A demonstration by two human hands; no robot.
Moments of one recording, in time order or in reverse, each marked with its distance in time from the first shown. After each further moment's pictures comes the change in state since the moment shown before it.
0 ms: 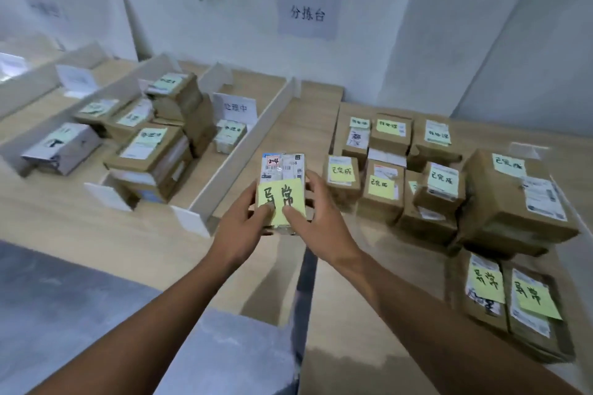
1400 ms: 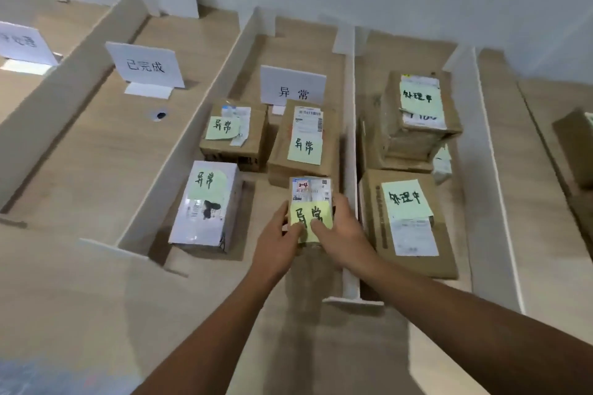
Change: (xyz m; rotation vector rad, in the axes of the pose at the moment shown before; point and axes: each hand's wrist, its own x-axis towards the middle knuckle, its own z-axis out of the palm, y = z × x) left_hand 0.373 -0.275 -0.573 -0.051 -0.174 -0.361; right_hand 0.401 -0.068 0.625 -0.106 0.019 0.522
